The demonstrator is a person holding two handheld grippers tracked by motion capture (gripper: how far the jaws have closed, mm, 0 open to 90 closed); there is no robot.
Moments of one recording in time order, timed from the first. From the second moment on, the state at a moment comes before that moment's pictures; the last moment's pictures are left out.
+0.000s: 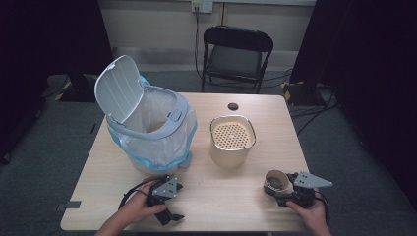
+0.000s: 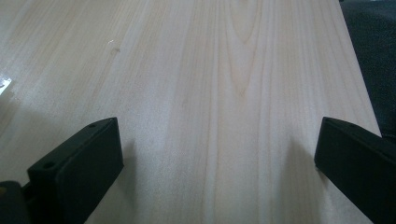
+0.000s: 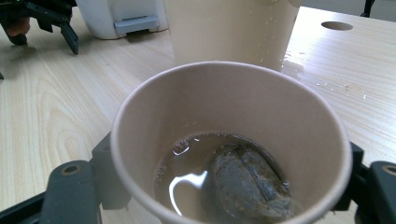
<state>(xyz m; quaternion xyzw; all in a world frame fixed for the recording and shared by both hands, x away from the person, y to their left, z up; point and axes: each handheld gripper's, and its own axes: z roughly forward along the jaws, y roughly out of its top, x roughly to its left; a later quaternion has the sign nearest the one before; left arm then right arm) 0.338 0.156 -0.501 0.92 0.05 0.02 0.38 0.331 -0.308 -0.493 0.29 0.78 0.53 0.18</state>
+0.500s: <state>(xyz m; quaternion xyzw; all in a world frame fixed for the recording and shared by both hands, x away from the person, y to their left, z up) 0.338 0.156 -0.501 0.92 0.05 0.02 0.38 0.338 -0.305 -0.484 0.29 0.79 0.51 0.17</state>
